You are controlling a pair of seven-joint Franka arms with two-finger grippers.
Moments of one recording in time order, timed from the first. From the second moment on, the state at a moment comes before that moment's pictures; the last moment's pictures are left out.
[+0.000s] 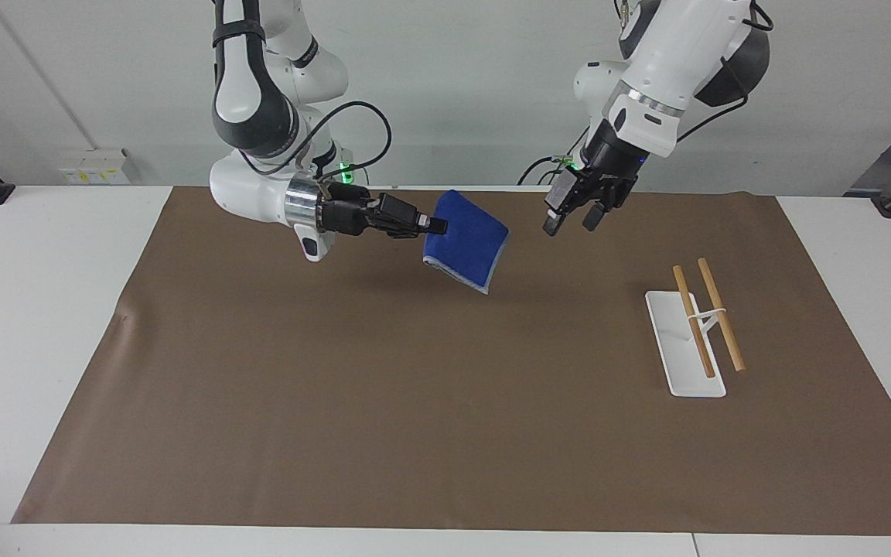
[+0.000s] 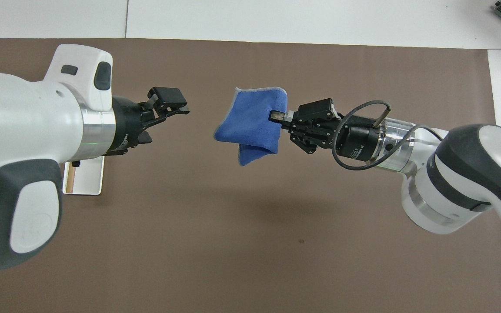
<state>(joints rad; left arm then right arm) -0.29 -0.04 -0.17 -1.74 -0.26 2.09 -0.94 0.25 0.04 -0.03 -2.04 1.79 1.98 -0.15</state>
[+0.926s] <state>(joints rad) -0.43 -0.11 -0.17 -1.99 -0.37 2.59 -1.45 0.25 0.04 -0.03 -2.04 1.79 1.98 -0.15</state>
